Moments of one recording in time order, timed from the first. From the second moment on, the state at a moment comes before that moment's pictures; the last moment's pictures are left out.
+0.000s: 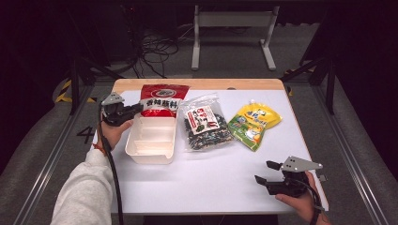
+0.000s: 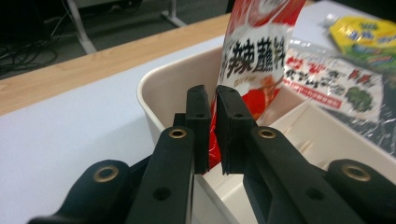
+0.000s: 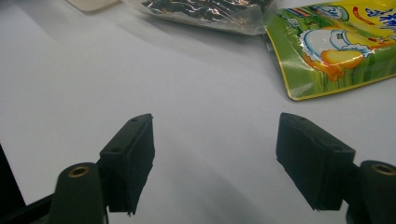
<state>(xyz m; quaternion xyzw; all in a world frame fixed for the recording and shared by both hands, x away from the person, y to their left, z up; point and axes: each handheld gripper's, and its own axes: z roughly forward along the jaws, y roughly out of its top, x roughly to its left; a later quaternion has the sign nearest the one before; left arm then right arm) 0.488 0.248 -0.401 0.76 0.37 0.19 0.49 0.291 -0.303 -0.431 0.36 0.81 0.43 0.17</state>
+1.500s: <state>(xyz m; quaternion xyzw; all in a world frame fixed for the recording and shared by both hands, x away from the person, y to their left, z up) 0.289 0.213 -0.421 0.82 0.26 0.17 0.47 0.330 -0.298 -0.421 0.39 0.77 0.46 0.18</state>
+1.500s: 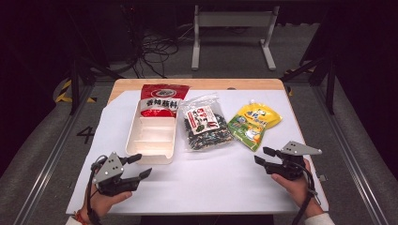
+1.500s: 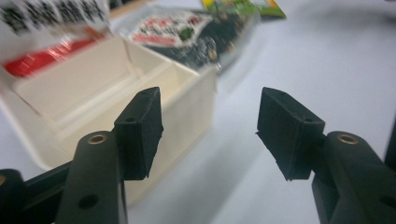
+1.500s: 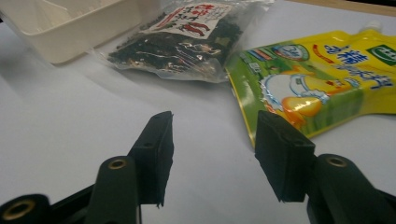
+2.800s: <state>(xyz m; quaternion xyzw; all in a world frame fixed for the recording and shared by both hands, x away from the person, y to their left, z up) 0.293 0.194 -0.456 0.87 0.23 0.13 0.42 0.403 -0.238 -0.435 0.44 0.76 0.45 0.18</state>
